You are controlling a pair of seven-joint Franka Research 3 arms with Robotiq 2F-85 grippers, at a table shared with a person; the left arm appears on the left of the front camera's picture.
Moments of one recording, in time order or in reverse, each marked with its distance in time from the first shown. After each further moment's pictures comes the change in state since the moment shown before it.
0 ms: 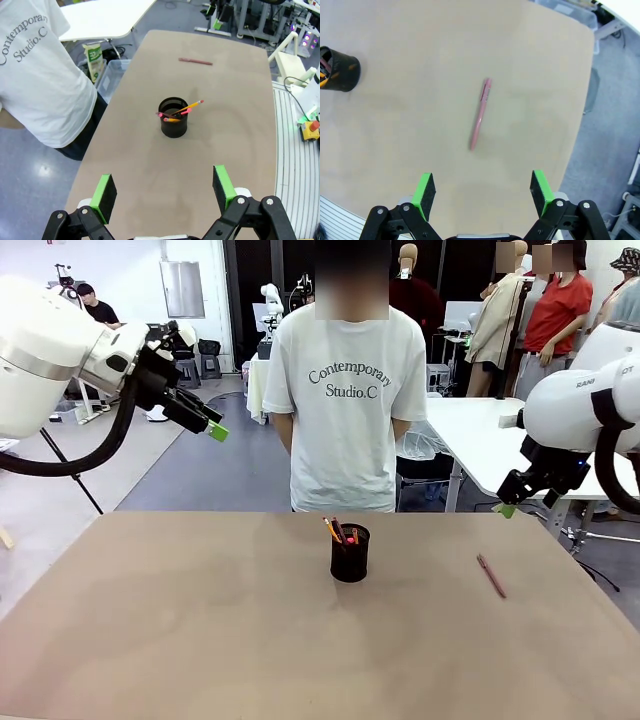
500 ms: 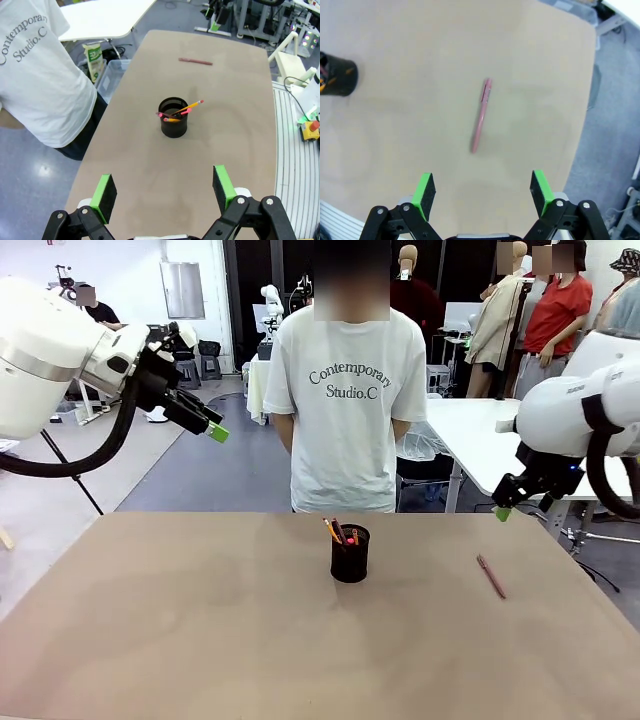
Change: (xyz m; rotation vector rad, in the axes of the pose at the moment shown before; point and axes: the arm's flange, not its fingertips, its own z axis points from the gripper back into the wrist) left arm 0.000 0.000 0.000 0.000 0.000 0.000; right arm 0.008 0.002 -0.016 0.002 0.017 -0.045
